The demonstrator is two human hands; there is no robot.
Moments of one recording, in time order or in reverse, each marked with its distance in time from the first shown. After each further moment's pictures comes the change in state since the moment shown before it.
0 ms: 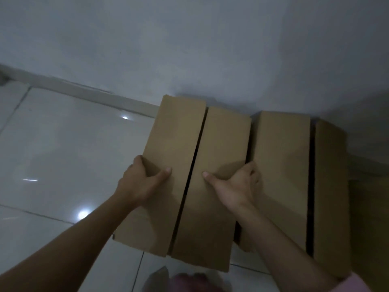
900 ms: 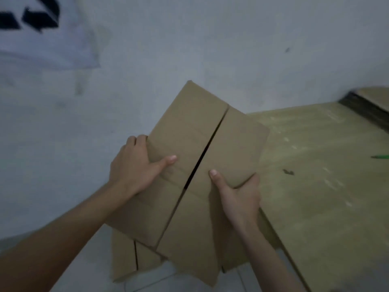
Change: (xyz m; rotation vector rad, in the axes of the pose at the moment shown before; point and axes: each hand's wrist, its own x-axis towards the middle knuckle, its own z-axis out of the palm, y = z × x) left_hand -0.490 0.362 -0.174 0.382 0.166 0.990; right_hand -0.442 -0.065 -0.432 0.686 0.776 -0.116
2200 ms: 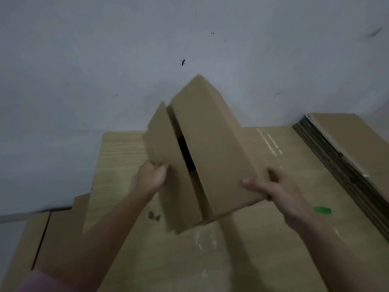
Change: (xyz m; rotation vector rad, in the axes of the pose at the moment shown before) left_hand 0.103 0.366 0.297 -0.533 -0.051 -0.578; right_hand 0.422 0.027 -0.357 -0.146 -0.494 -0.015
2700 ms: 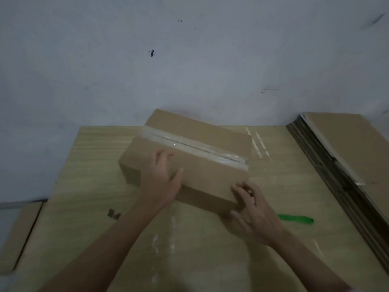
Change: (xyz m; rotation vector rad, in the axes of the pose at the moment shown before) left_hand -0.063 0.037 0.102 0.247 0.191 0.587; right_hand 0.085 0.151 -0.065 -0.745 -0.031 -1.007
